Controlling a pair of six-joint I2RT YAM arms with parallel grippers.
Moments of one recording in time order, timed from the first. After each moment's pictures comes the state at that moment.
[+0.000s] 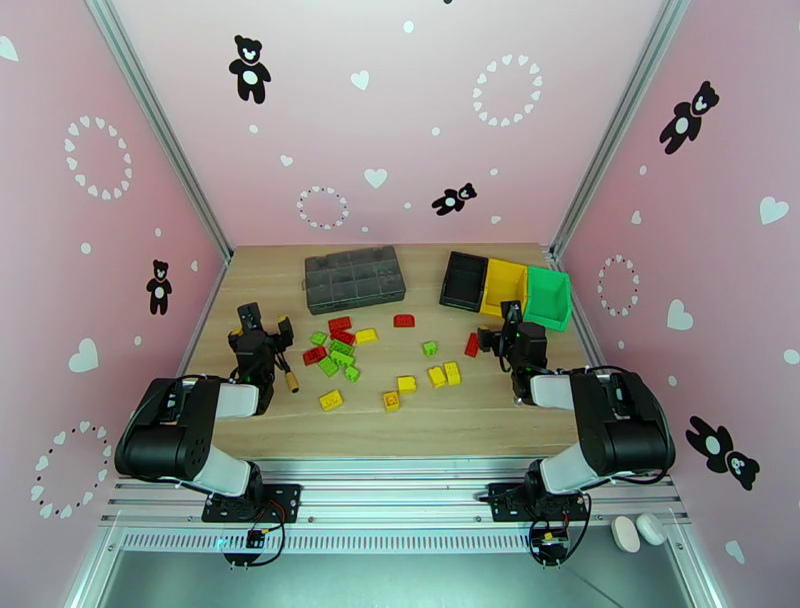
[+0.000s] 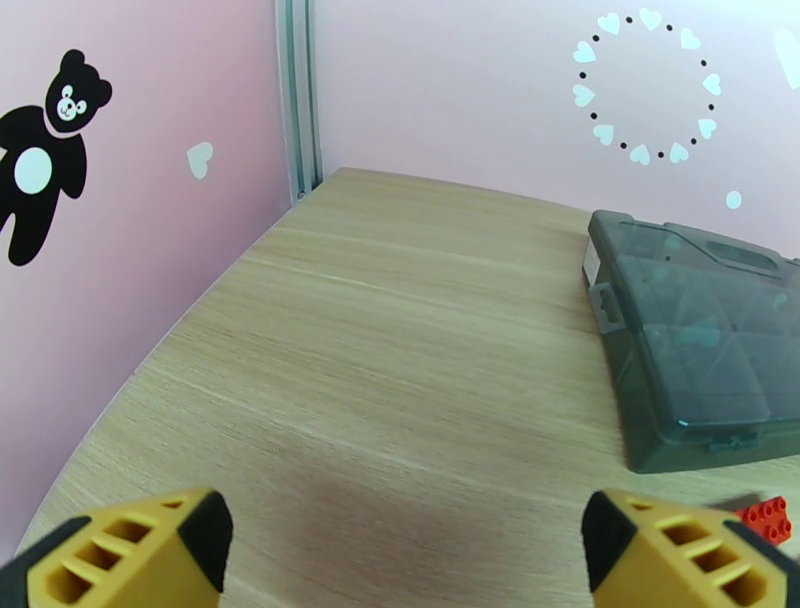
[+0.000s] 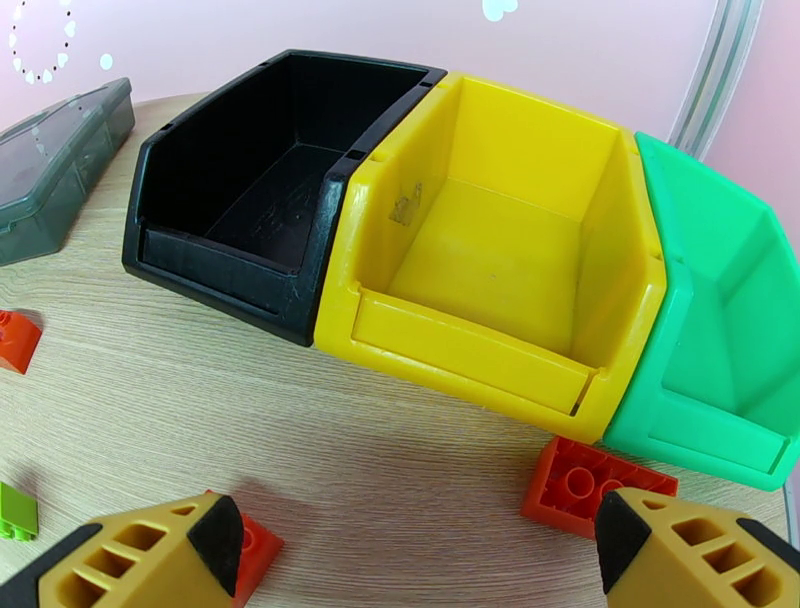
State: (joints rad) left arm -0.03 1.53 0.36 0.90 -0.34 -0.12; right arm 0.04 1.54 0.42 0.68 0.02 -0.10
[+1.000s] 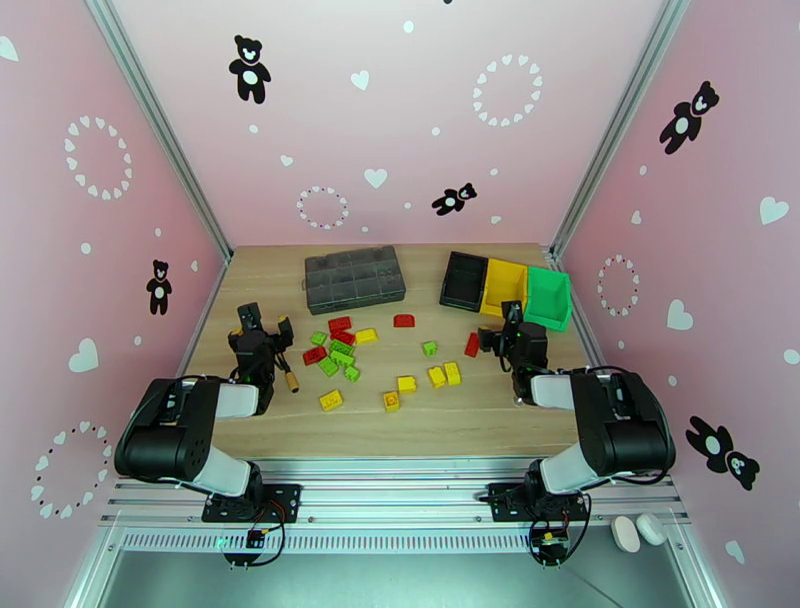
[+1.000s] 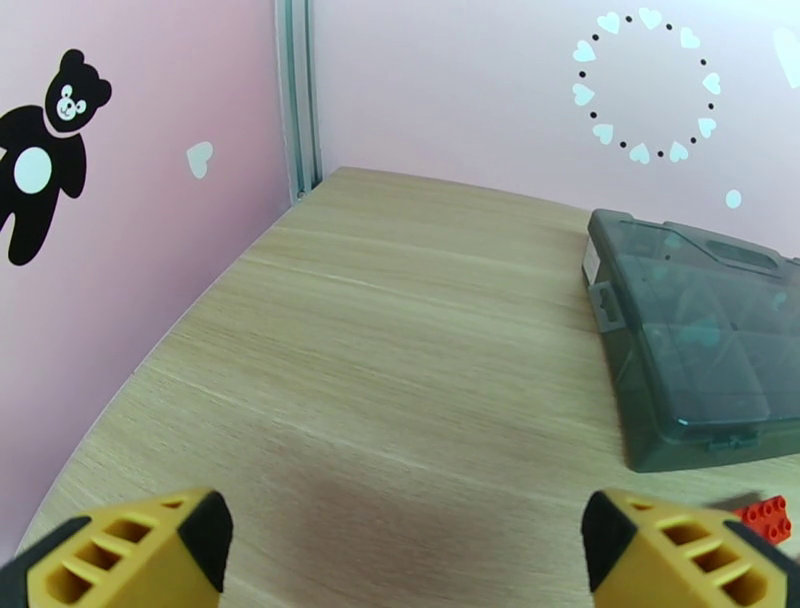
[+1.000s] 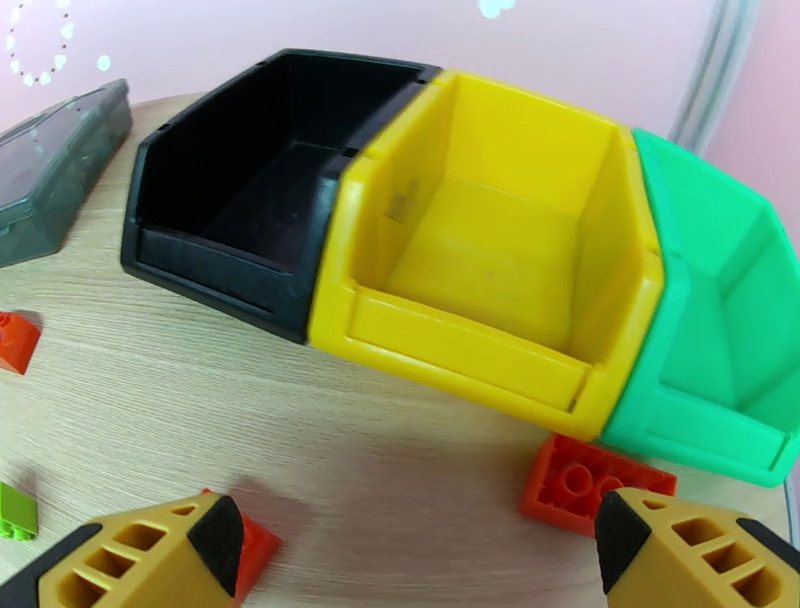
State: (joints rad) left arm -0.03 1.48 0.36 0.85 -0.33 -0.12; right arm 0.03 1.52 0.42 0.64 0.04 -0.08
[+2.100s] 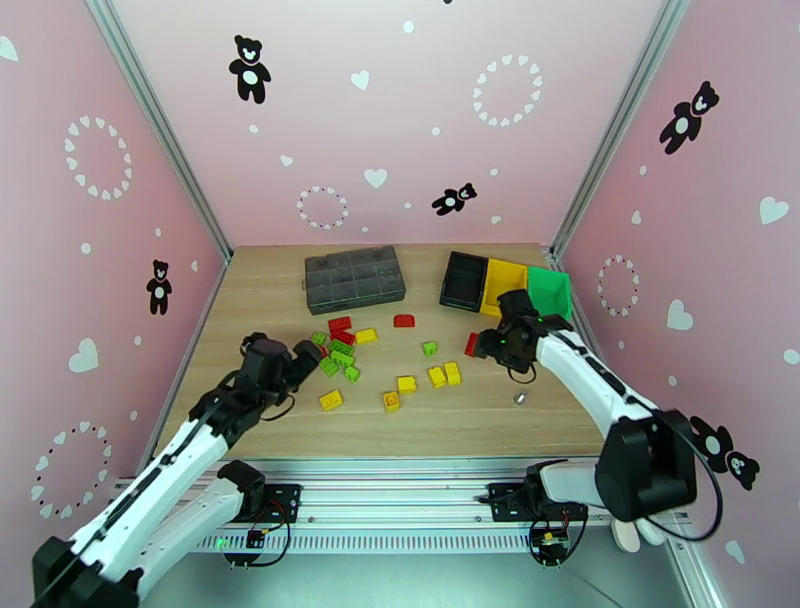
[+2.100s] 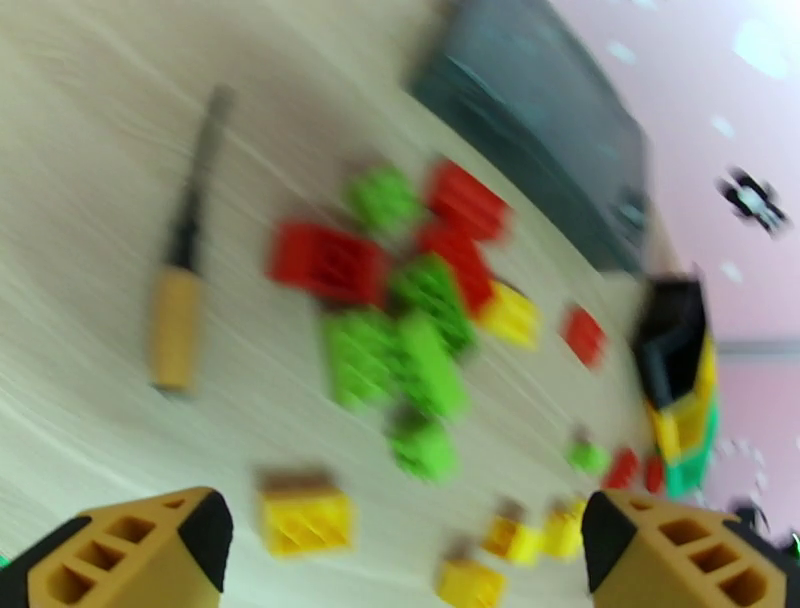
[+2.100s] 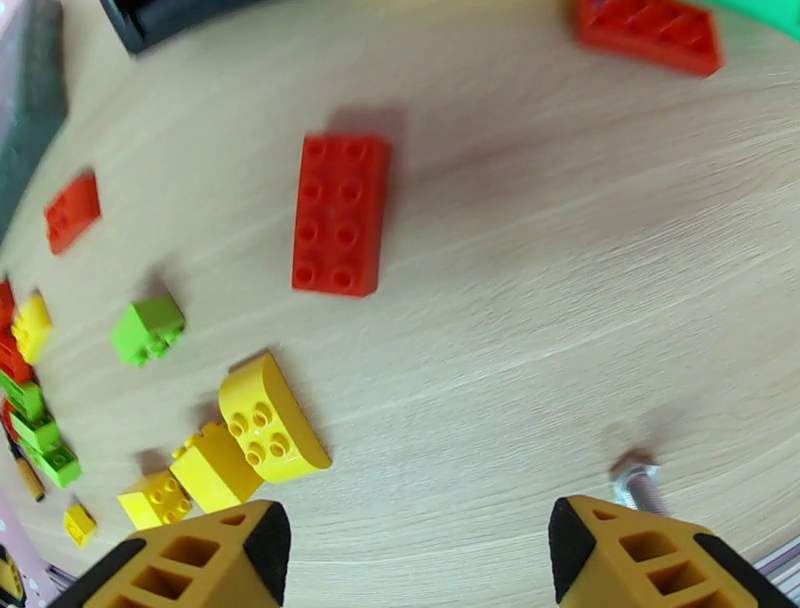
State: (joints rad) left arm -0.51 0.79 0.62 -0.57 -0.14 -1.19; right arm 0.24 1.41 1.00 -0.86 -0.03 0.54
